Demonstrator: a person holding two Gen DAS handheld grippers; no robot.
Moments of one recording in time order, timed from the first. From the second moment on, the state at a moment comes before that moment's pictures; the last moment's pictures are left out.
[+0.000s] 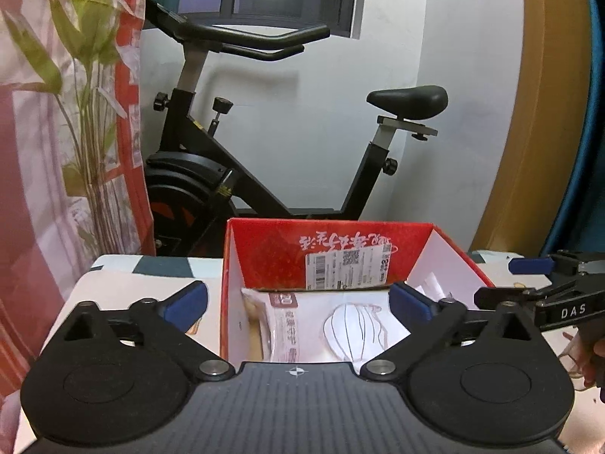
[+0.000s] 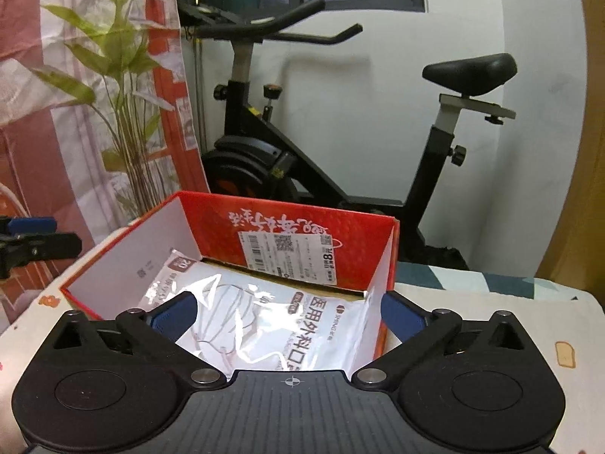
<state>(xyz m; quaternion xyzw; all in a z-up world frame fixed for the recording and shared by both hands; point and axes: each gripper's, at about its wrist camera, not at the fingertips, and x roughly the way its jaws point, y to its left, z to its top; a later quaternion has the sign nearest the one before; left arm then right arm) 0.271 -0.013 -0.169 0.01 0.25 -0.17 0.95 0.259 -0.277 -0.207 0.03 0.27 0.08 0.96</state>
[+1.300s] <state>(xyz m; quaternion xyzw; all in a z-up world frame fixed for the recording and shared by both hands) 0.132 0.036 -0.261 -0.06 0.32 -0.12 0.94 0.102 -0.224 -0.308 0.11 0.26 0.07 0.96</state>
